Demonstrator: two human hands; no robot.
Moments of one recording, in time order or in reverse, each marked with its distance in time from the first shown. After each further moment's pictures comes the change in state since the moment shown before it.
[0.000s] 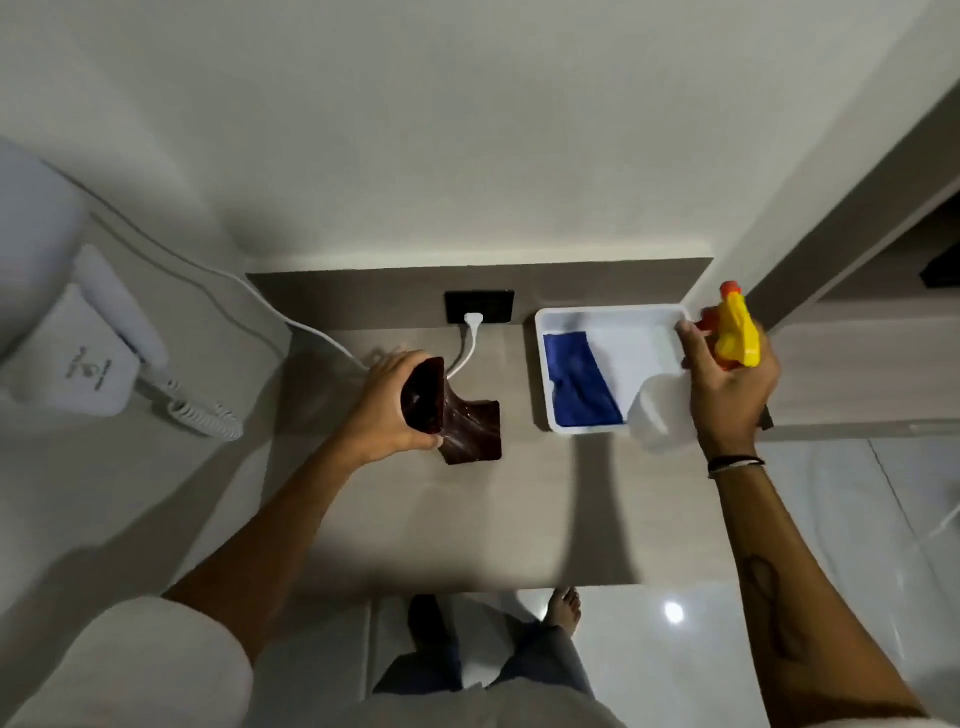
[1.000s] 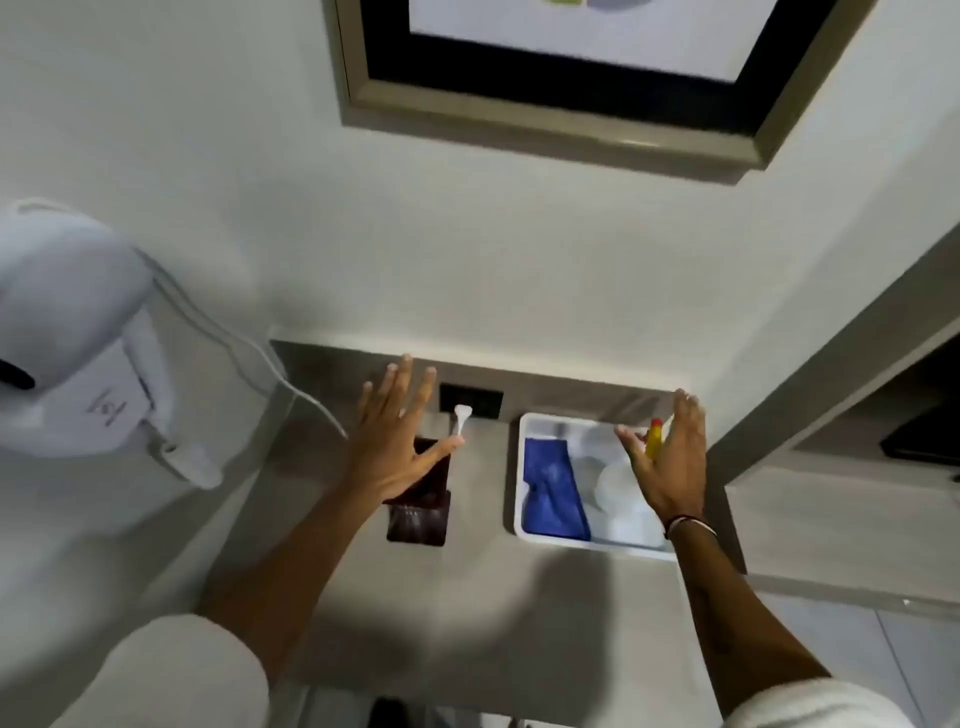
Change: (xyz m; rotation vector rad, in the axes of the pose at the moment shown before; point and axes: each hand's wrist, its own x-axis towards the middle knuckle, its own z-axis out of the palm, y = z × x) left_hand 0.045 0.074 0.004 0.464 0.322 -0.024; right_hand 0.091 0.061 0.009 -0.692 -0.329 -0.098
